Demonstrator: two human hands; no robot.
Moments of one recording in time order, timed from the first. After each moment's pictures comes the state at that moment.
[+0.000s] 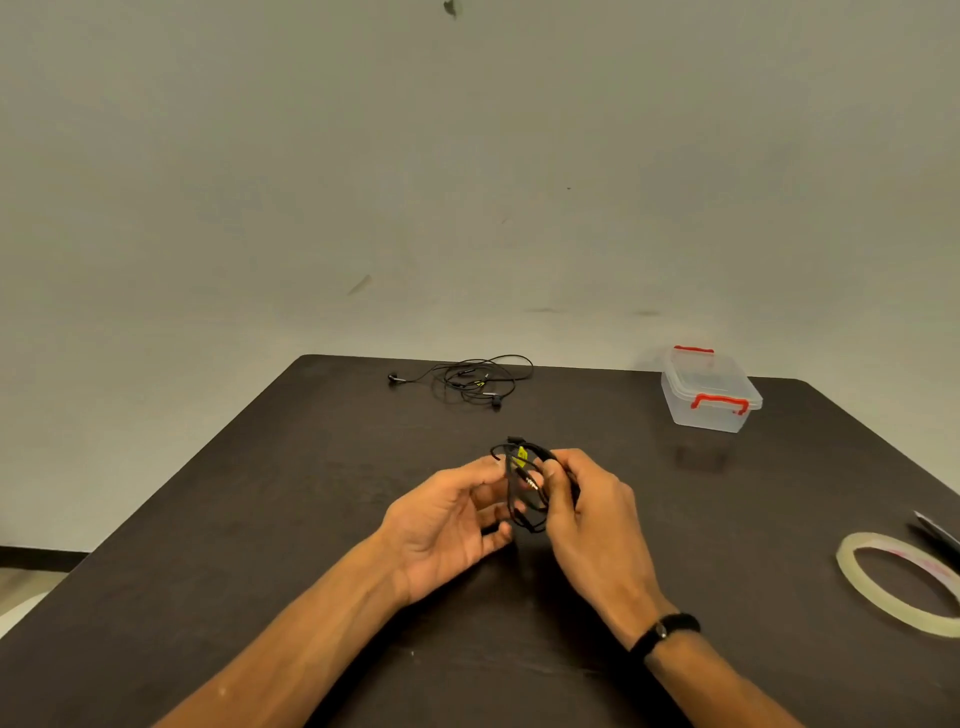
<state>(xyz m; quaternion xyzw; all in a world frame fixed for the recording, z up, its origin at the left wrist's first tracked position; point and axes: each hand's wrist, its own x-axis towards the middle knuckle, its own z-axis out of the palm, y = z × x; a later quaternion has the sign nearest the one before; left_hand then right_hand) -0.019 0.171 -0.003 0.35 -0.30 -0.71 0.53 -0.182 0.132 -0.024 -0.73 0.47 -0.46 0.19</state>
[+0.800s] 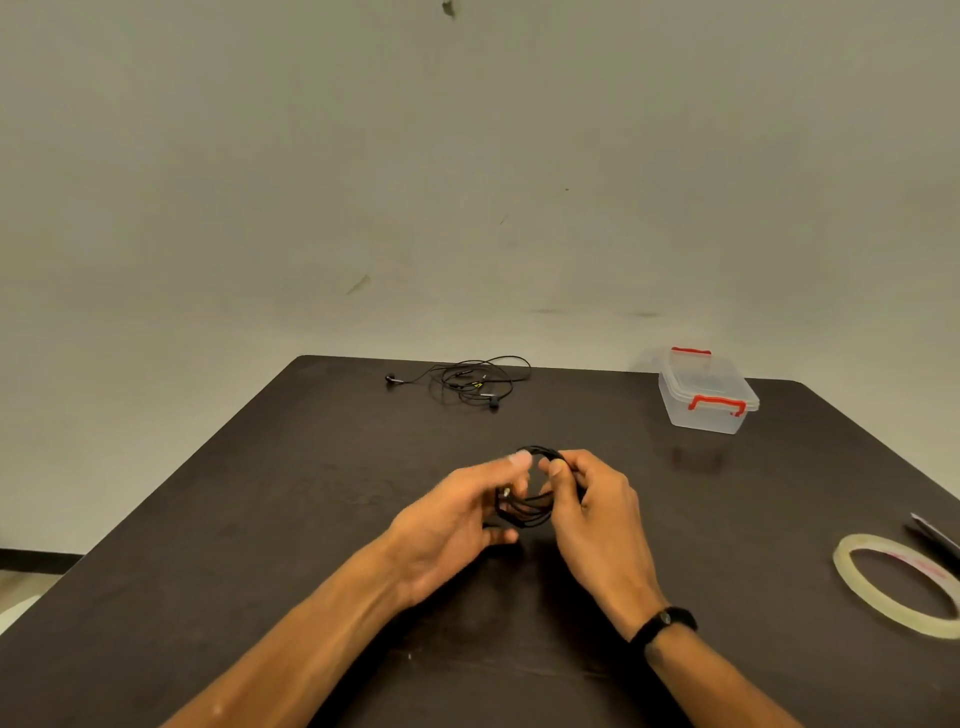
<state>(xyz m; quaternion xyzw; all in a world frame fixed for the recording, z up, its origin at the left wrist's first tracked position) -0.023 0.169 -0.004 0.38 -0.44 -0.65 0.49 -0.184 0.128 -0.020 -0.69 0.48 -0.48 0.25</state>
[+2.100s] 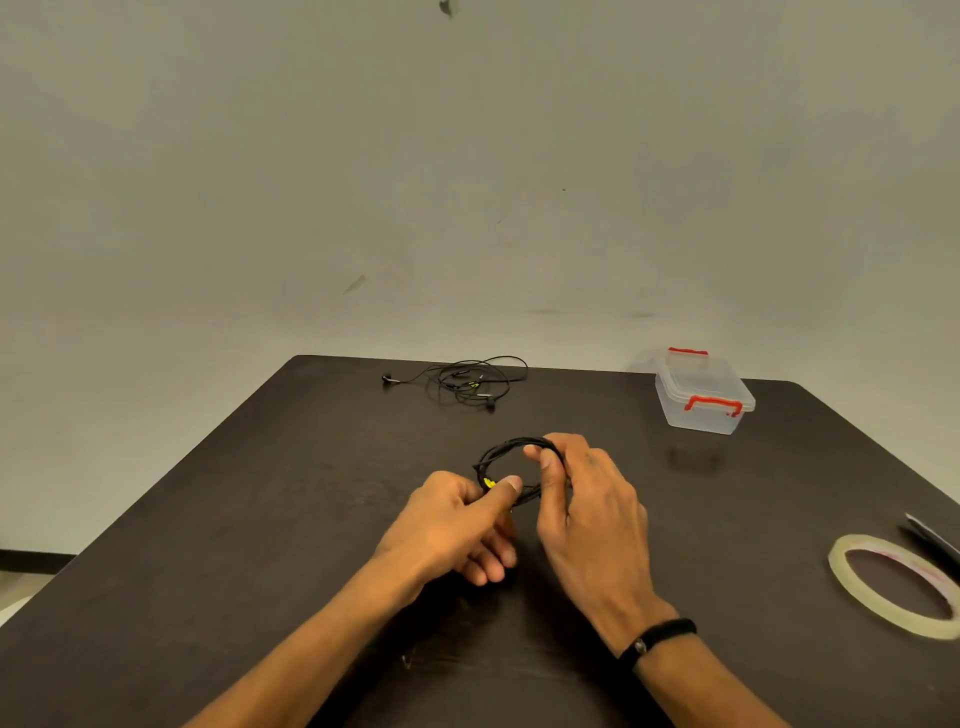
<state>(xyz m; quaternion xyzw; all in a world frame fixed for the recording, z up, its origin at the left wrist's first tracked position) -0.034 0.181 0.009 0.62 -0.47 -0.47 0.41 -0.182 0.135 -0.020 -0.74 0.47 -0.48 0.04</state>
